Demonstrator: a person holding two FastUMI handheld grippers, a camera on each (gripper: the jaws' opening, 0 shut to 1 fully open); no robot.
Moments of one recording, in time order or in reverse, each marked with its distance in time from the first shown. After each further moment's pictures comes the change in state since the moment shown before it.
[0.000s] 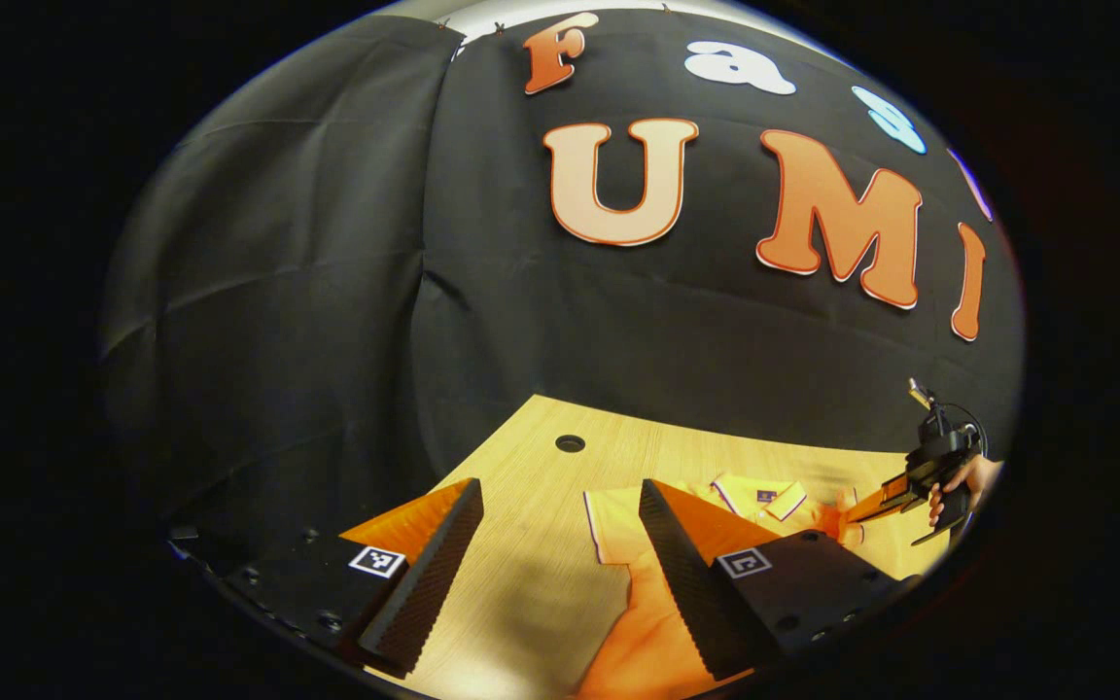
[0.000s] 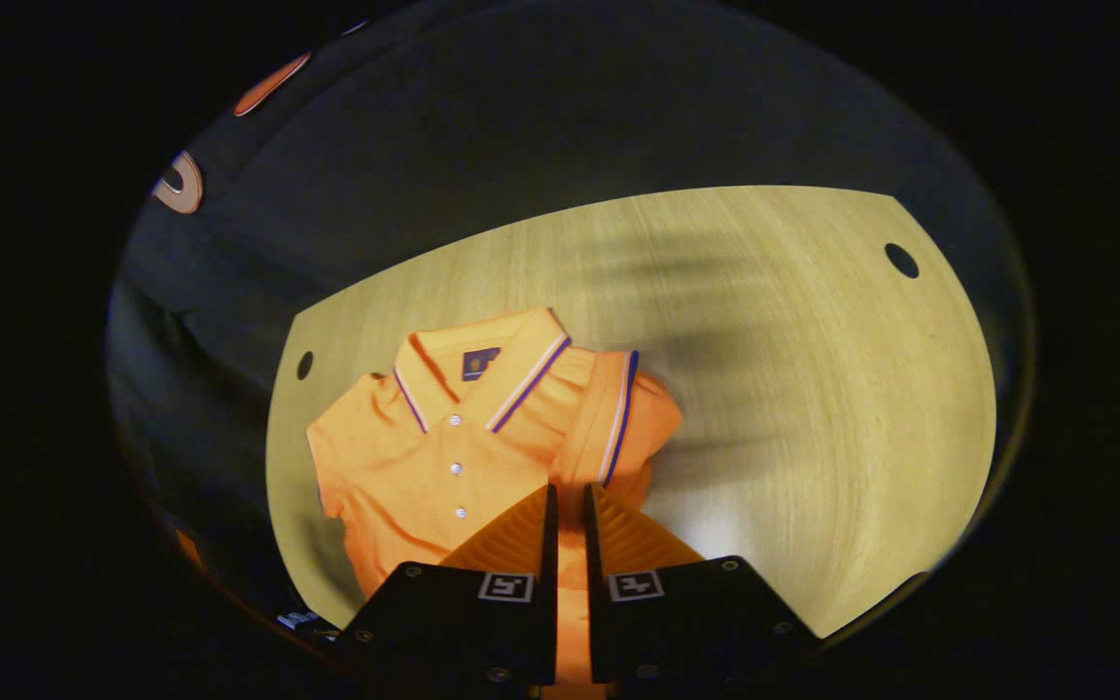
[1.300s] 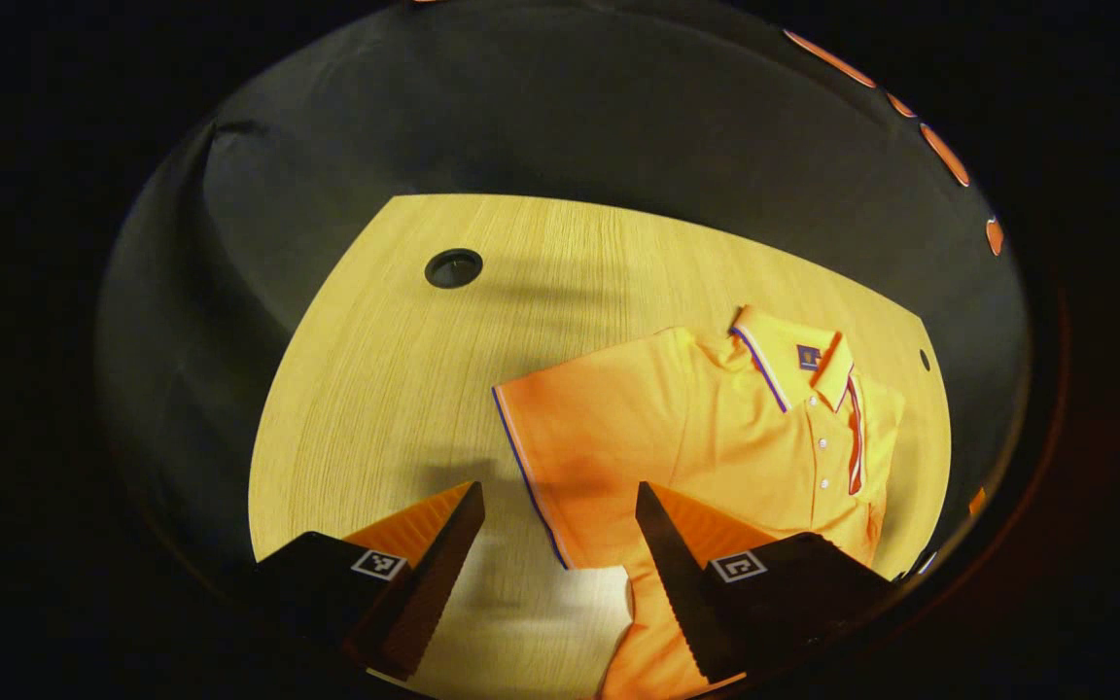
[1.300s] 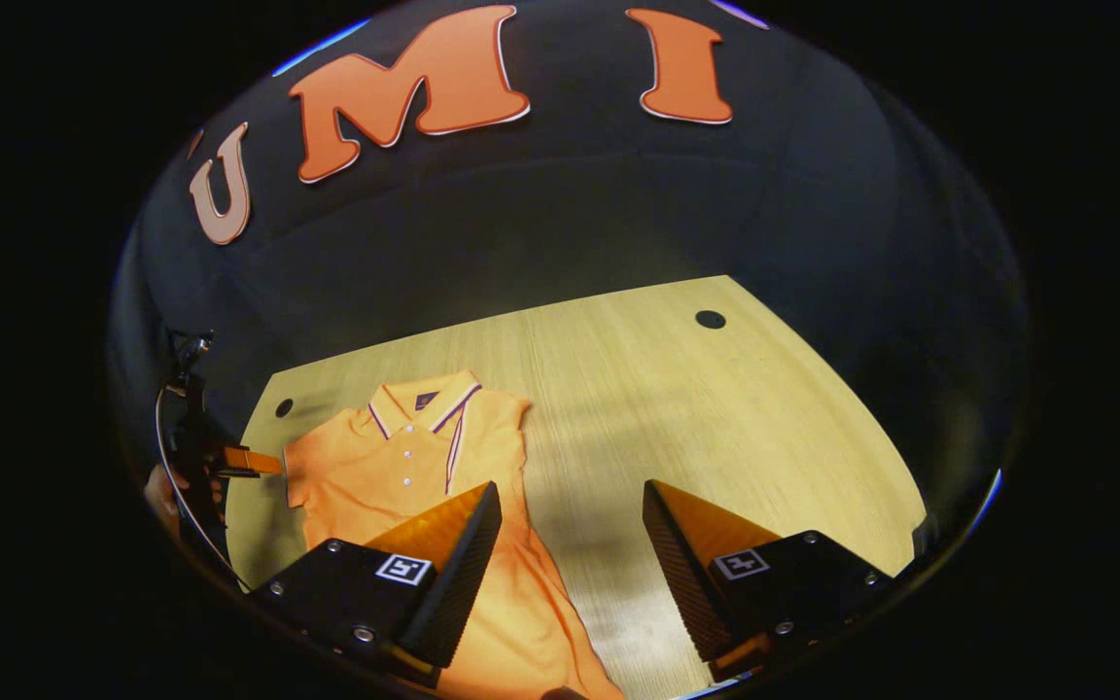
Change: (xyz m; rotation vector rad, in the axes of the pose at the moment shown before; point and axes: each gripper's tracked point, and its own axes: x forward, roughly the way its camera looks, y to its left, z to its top) left arm 0.225 -0.074 -0.145 0.160 0.737 -0.242; right arm -0.179 -0.090 -0.074 0.027 -0.482 -0.314
